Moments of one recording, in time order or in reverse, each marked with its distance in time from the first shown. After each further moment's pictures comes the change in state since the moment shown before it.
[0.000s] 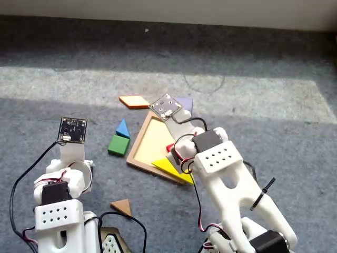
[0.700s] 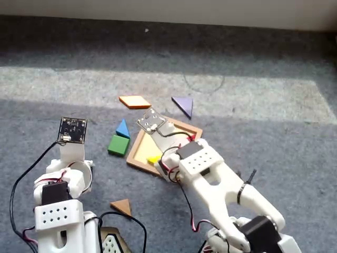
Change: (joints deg) left arm 0.0 0.0 0.0 0.0 0.0; right arm -6.0 9.4 9.8 -17.8 -1.4
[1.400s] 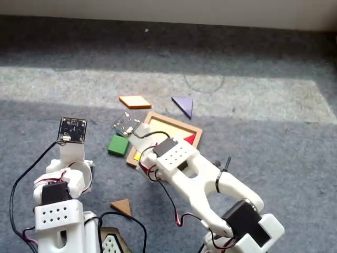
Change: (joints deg) left arm 0.0 0.0 0.0 0.0 0.0; right arm -8.3 11.7 -11.3 0.0 -0.7
